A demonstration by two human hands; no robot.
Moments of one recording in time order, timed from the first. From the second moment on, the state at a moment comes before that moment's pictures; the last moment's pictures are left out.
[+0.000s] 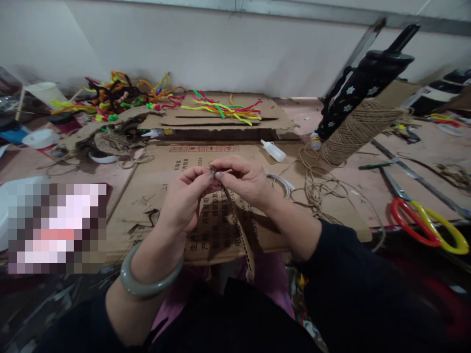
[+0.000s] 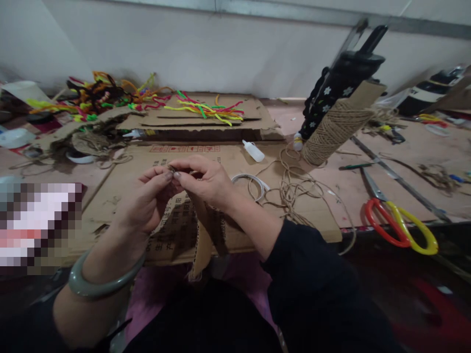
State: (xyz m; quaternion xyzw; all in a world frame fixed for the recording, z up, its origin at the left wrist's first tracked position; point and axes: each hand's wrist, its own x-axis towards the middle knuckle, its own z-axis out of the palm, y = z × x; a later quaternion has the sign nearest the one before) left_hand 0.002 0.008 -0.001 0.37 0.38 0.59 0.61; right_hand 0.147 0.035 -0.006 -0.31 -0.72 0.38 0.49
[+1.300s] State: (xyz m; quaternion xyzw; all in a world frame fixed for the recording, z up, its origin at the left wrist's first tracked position) left_hand 0.004 0.008 0.001 0.40 0.41 0.56 0.60; right_hand 0.147 0.036 0.001 -0.32 -0.54 0.54 0.56
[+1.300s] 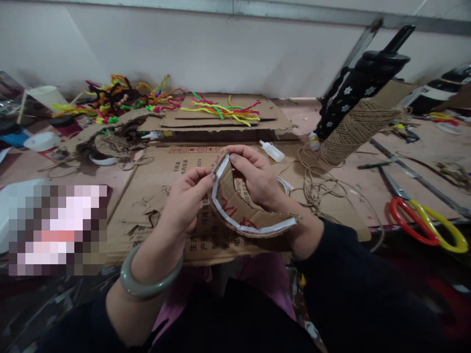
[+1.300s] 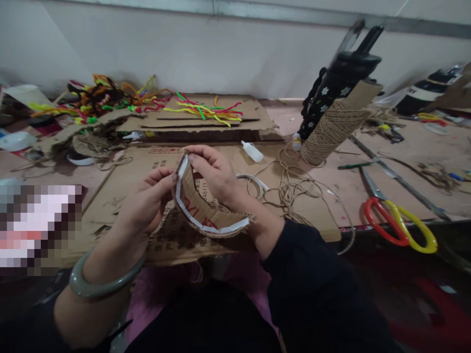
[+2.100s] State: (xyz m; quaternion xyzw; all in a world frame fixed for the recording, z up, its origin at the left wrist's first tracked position) left_hand -0.004 0.014 -0.016 0.45 0.47 0.61 0.45; right_hand 0.176 0.042 0.023 -0.39 -0.66 0.38 0.51
